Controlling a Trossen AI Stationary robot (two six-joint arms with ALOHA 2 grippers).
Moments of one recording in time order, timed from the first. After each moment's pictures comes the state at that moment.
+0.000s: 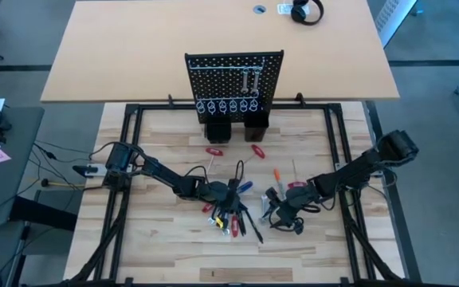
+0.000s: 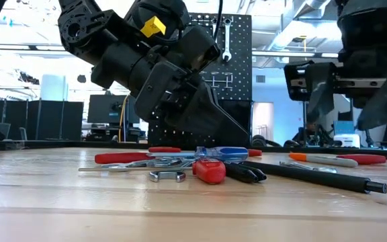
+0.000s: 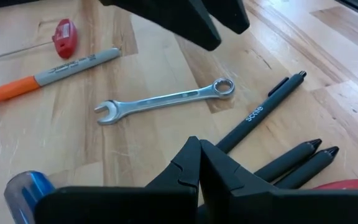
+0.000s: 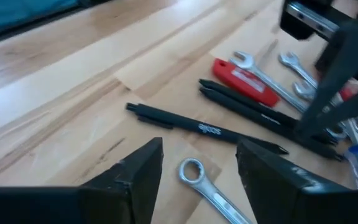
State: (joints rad) left arm -0.18 2.00 0.96 0.59 0.02 0.14; right arm 0.36 1.49 0.44 0.47 -0.13 -0.33
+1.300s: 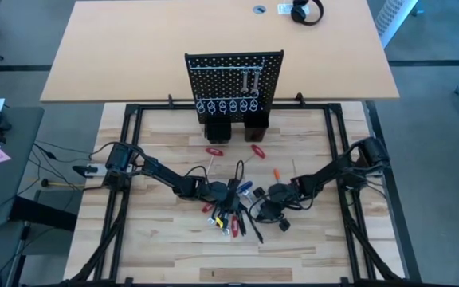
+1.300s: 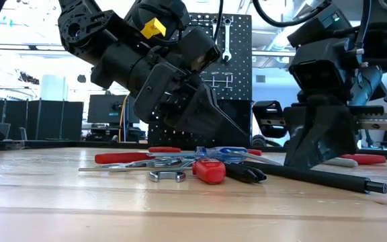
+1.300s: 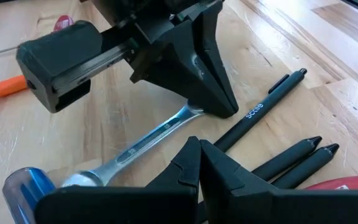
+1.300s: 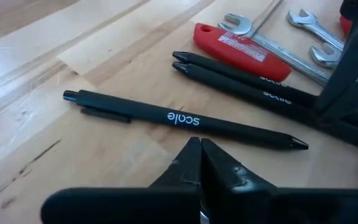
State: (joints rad) left arm -0.18 2.00 0.96 0.58 0.02 0.13; right arm 0.24 1.81 0.53 0.60 -0.25 -0.32
